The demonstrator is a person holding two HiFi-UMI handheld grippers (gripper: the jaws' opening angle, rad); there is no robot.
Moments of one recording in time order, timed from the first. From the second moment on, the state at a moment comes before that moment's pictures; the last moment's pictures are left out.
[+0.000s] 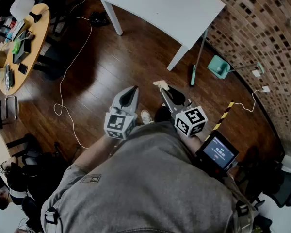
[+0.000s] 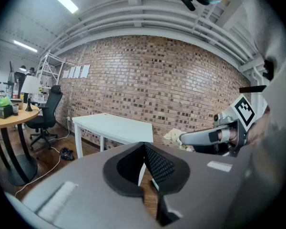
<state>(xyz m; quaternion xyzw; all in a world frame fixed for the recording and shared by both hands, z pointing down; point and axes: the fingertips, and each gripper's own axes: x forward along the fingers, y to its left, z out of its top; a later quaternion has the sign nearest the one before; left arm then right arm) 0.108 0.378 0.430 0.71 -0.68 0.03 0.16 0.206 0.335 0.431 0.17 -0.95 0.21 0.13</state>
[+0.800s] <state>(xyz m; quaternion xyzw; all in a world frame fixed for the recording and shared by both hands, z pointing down) 0.046 0.225 0.423 0.71 -0.69 0.06 0.15 0.144 0.174 0.428 0.18 -0.95 0.22 0.10</state>
